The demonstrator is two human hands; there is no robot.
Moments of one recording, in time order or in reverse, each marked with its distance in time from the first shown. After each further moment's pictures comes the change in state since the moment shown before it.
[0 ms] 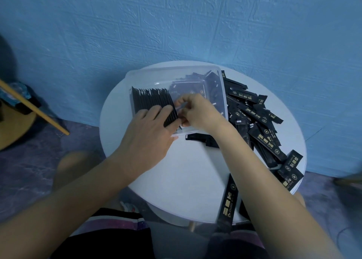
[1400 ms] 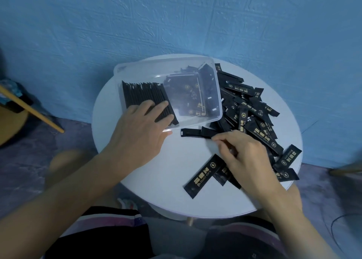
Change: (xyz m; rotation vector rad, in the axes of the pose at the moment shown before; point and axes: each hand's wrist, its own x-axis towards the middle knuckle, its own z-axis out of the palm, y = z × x) left_hand -0.004 -0.005 0.009 -0.081 0.053 -0.011; right_hand -0.153 0.061 -0.022 -0.285 0.385 -0.216
